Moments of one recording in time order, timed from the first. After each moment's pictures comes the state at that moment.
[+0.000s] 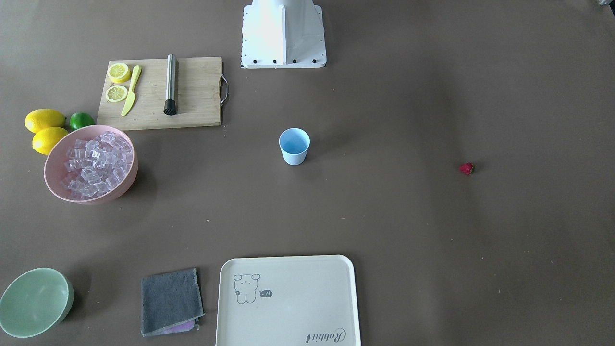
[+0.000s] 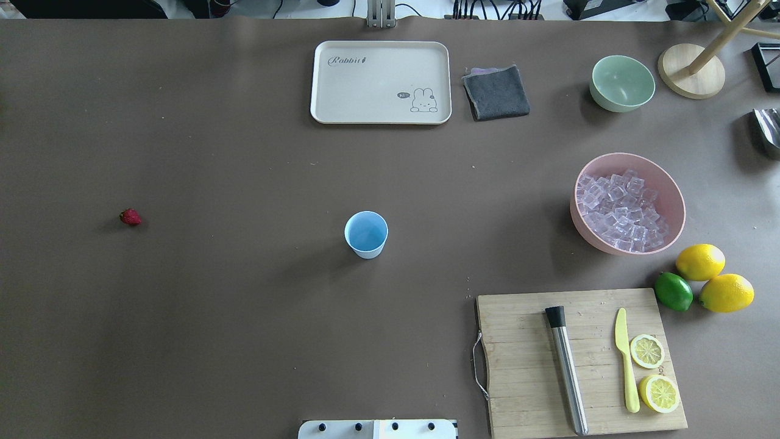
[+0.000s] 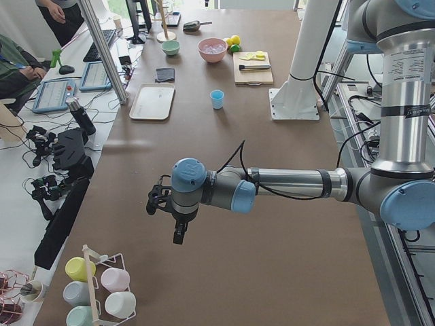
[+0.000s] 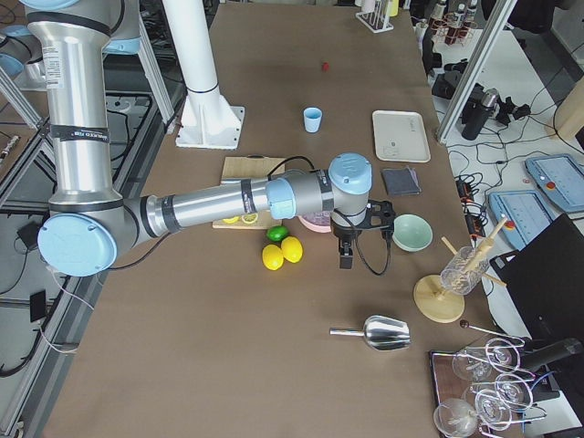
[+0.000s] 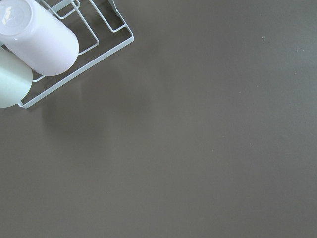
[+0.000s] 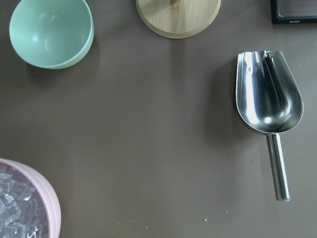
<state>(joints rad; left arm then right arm) -1.60 -1.51 -1.64 -1.79 -2.34 -0.03 1.49 -1.54 1.78 -1.58 2.36 0.25</state>
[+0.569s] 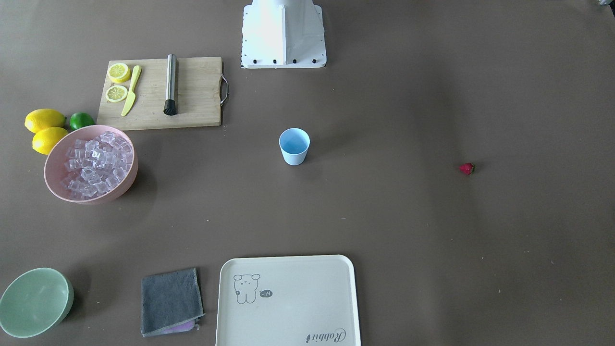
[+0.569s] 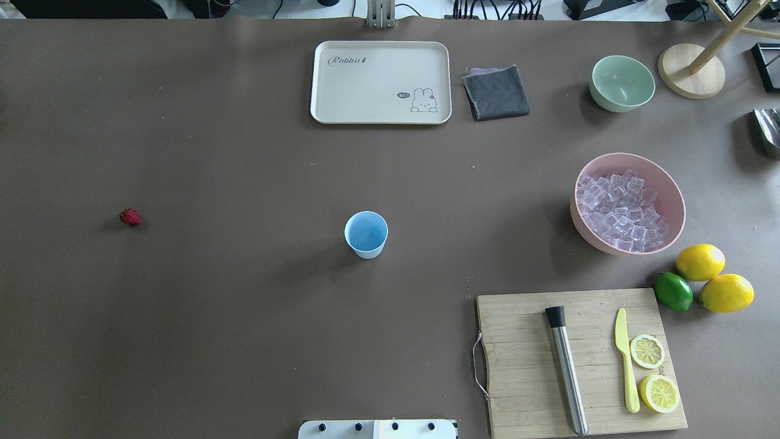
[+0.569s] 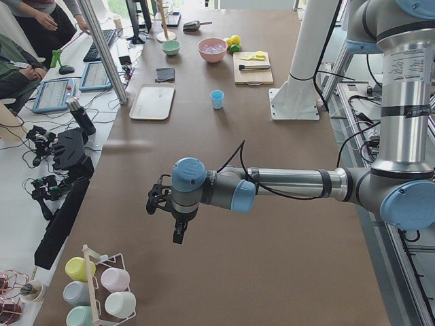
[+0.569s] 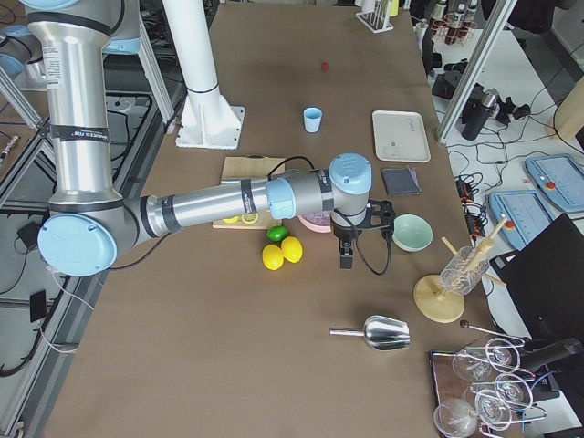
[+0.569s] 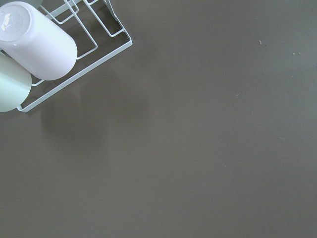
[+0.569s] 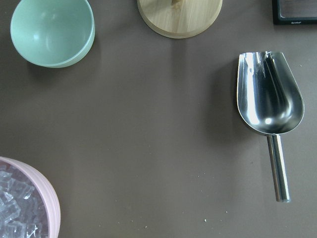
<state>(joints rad) -1.60 -1.51 -1.64 -1.79 -2.34 -0.03 1.49 -1.54 1.78 -1.58 2.36 0.24</state>
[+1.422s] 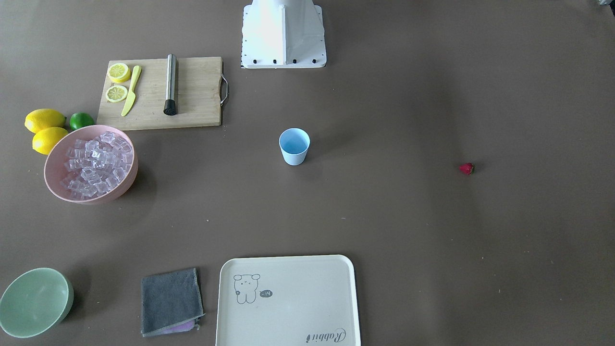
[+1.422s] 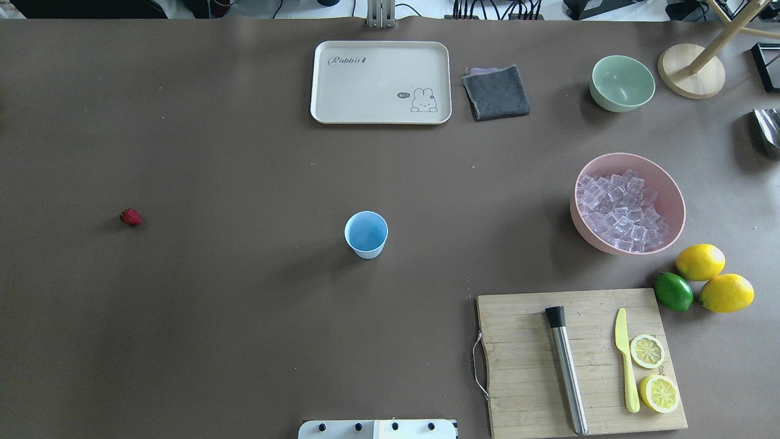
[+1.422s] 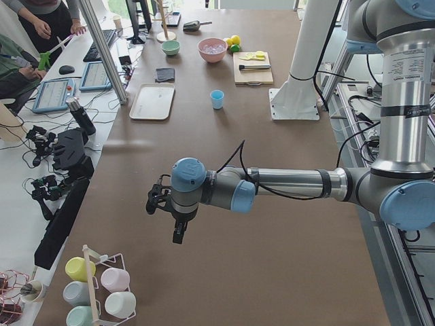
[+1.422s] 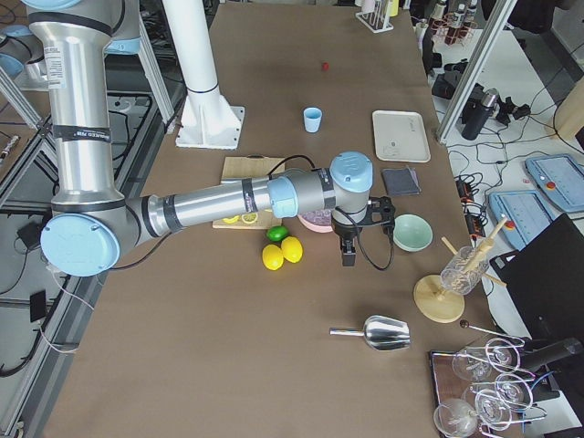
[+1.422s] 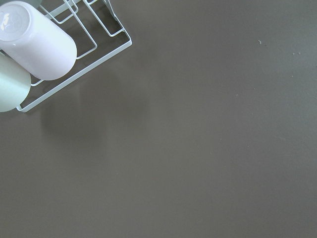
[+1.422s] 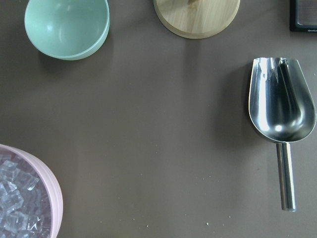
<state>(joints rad) -1.60 -1.51 -1.64 -1.79 -2.34 -0.03 1.48 -1.54 1.78 -1.56 2.37 0.19</state>
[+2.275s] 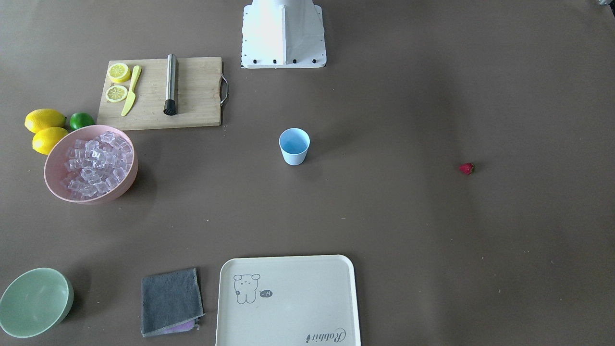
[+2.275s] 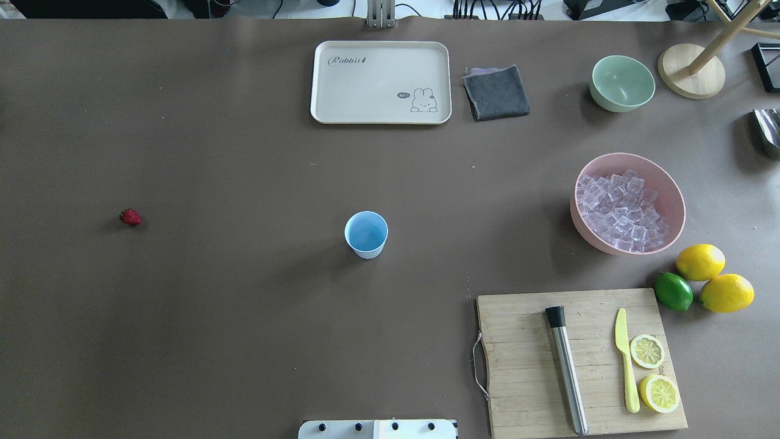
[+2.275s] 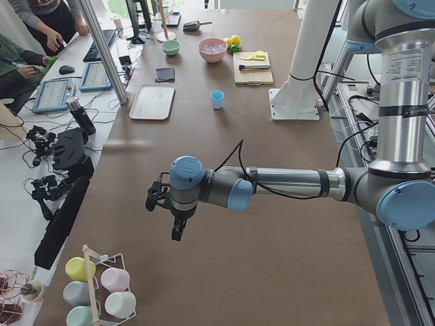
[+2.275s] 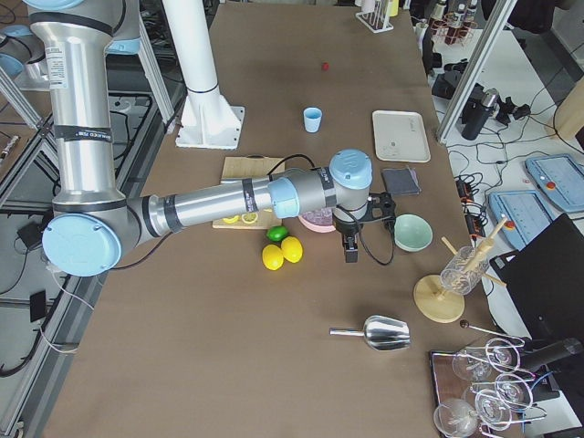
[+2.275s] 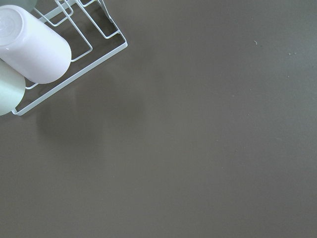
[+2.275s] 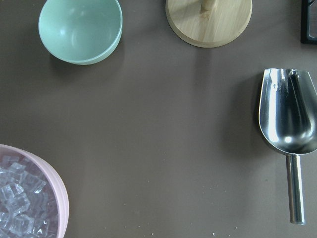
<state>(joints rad) -1.57 -1.52 -1.64 -1.80 -2.34 -0.03 1.46 -1.54 1.79 -1.52 2.37 0.21</state>
